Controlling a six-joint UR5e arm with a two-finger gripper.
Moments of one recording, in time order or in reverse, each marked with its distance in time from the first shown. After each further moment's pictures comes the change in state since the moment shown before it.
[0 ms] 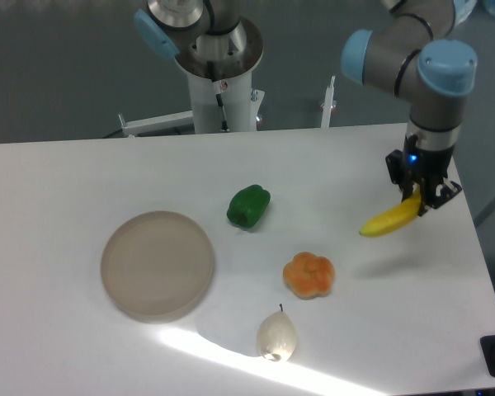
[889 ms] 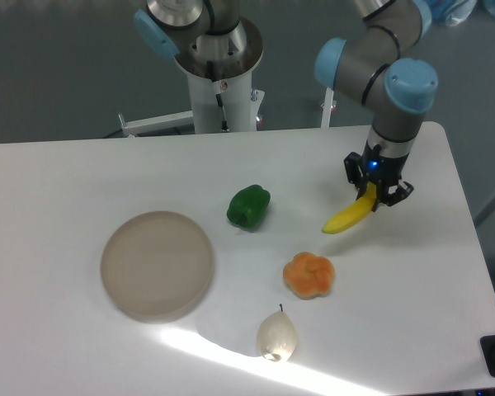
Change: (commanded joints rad) arm -0.055 -0.031 -0.185 0.090 0.015 -0.212
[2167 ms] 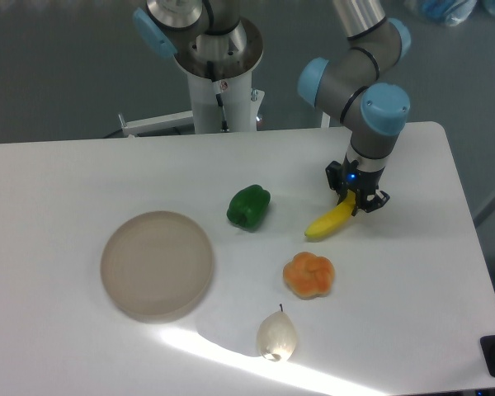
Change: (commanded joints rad) arm -0.012 -0.045 -0.028 0.031 0.057 0.002
